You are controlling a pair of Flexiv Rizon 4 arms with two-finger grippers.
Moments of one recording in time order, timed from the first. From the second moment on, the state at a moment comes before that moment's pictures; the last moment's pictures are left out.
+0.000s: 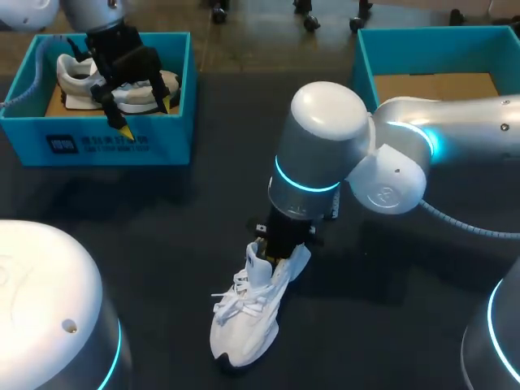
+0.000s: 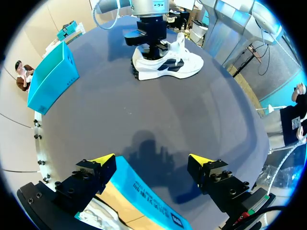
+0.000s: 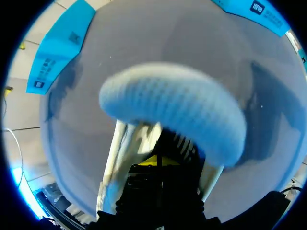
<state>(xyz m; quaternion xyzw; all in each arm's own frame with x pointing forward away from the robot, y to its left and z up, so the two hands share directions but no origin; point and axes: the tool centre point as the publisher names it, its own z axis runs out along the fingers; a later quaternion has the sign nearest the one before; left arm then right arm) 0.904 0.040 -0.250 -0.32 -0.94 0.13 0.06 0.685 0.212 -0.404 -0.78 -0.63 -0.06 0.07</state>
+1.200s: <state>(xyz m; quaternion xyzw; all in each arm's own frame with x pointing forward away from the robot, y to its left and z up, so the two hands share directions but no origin) 0.904 0.040 -0.250 -0.32 -0.94 0.13 0.06 0.681 0.178 -0.314 -0.77 -0.63 -0.05 0.01</state>
